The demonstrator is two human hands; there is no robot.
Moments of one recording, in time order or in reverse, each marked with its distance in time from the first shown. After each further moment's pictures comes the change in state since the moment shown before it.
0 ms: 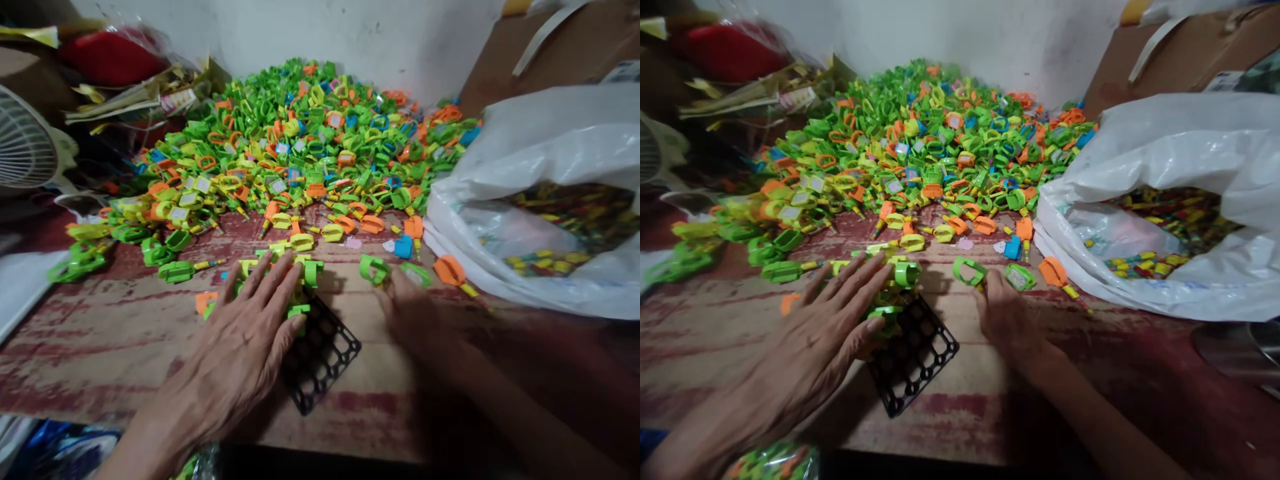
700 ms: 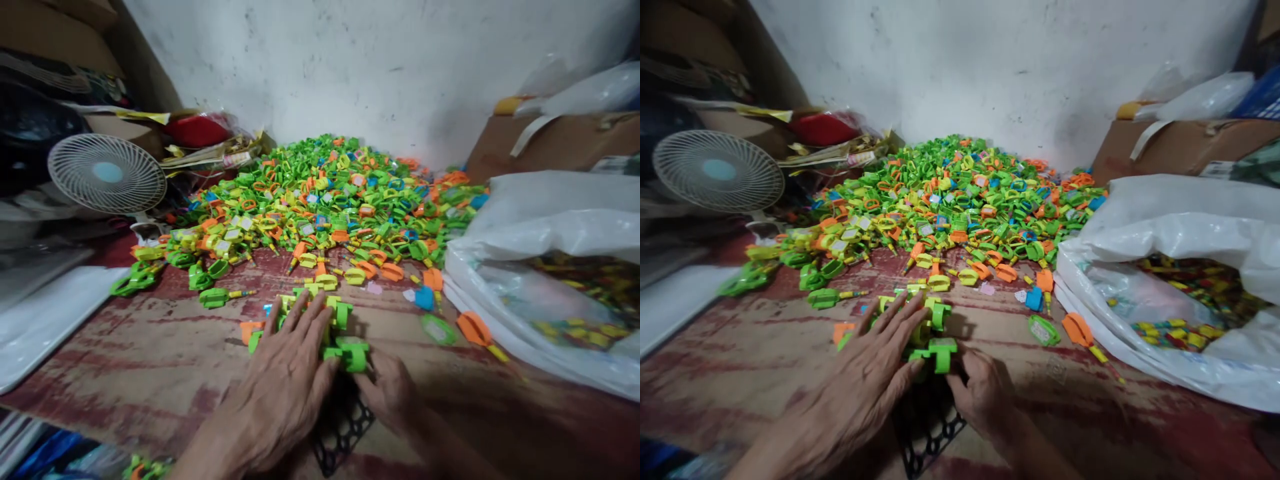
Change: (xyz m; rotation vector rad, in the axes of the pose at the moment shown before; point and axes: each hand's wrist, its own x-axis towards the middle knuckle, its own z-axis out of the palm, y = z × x) left_hand -0.002 0.005 0.000 -0.108 -0.027 -0.073; right_hand -0.007 -0.053 0.029 0.515 0.047 -0.303
